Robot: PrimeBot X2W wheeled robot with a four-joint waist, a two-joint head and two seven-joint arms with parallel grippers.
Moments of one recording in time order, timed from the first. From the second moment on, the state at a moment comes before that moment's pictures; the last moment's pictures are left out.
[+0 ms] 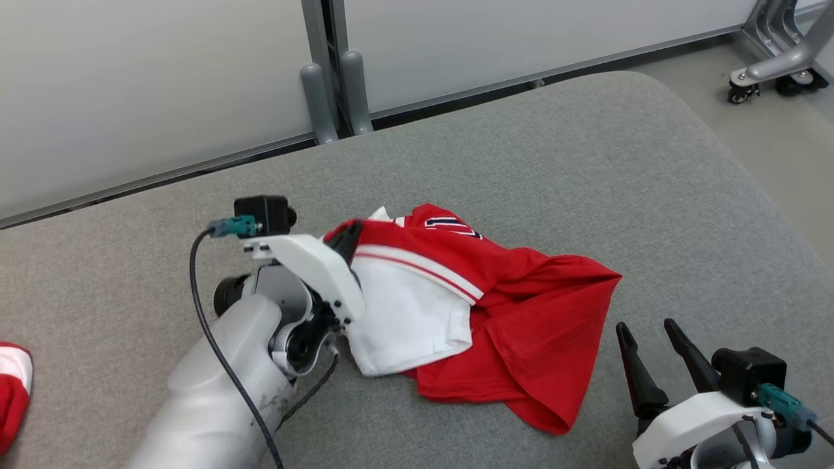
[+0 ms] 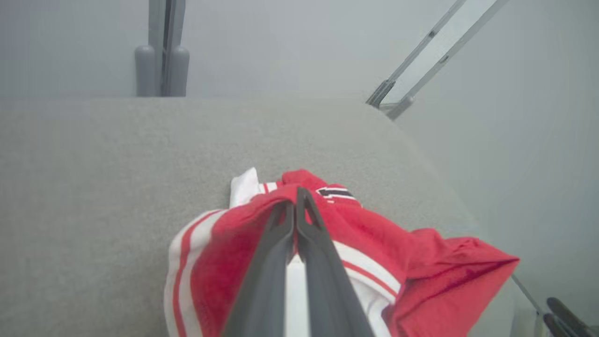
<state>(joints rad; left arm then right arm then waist) -0.68 0.10 -0.67 0.75 -1.01 0.04 0.08 -0.04 -0.05 0.08 0.18 0.24 0.13 -0.03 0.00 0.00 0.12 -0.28</state>
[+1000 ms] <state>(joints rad) -0.65 0.26 -0.75 0.25 -1.01 0.33 -0.25 -0.01 -0.05 0.09 0.16 0.23 0.13 0.00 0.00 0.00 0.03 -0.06</state>
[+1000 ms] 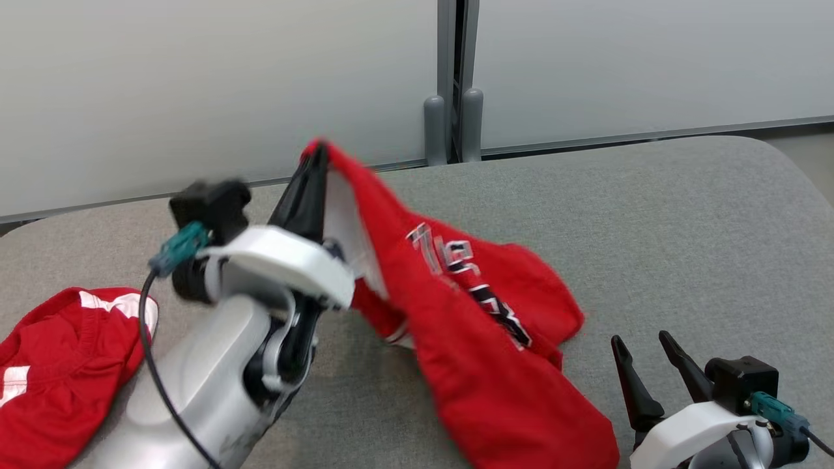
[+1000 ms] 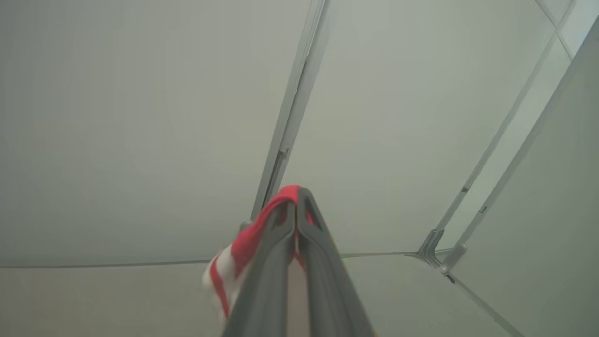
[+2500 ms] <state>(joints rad) 0.01 0.51 -0.43 -0.12 -0.79 0.30 -0.26 0.05 -0.05 0.17 0.04 0.26 0.13 0.52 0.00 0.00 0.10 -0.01</state>
